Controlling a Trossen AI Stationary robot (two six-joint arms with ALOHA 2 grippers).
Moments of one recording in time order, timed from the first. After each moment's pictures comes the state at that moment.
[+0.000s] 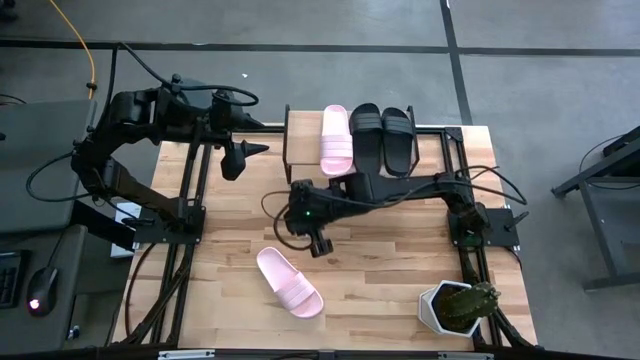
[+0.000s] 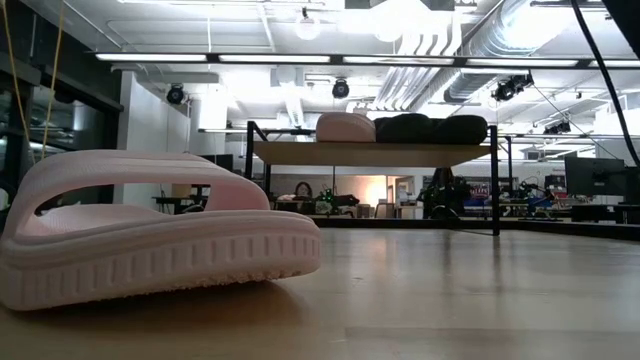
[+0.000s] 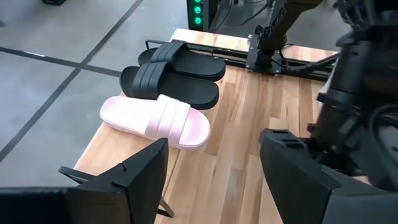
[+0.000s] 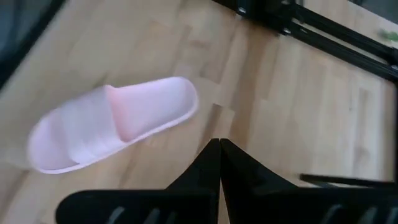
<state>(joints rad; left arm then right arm) 0.26 1.35 2.02 -1.26 -0.12 -0.04 0.15 2.12 2.30 -1.07 0.05 -0.27</state>
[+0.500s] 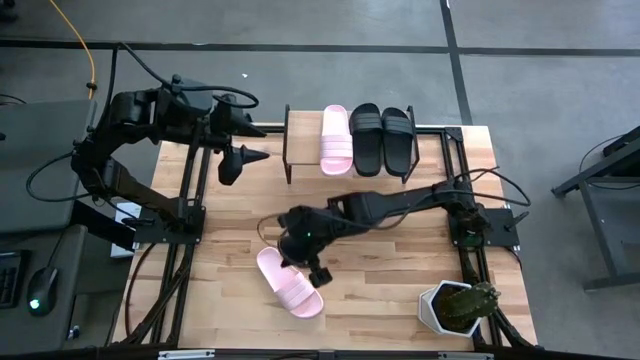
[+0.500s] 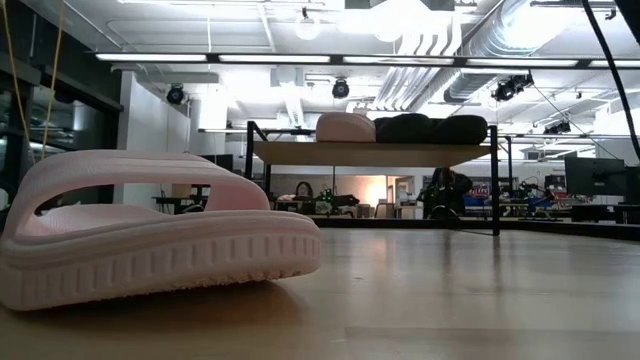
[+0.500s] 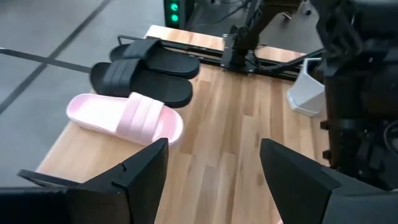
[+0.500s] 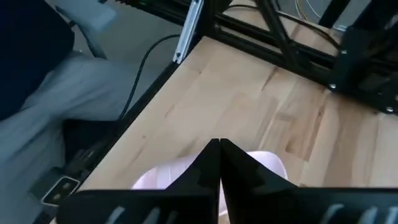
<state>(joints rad) 0.26 1.35 2.02 -1.26 -0.02 -0.08 0.22 2.12 2.20 -0.79 -0.24 -0.22</state>
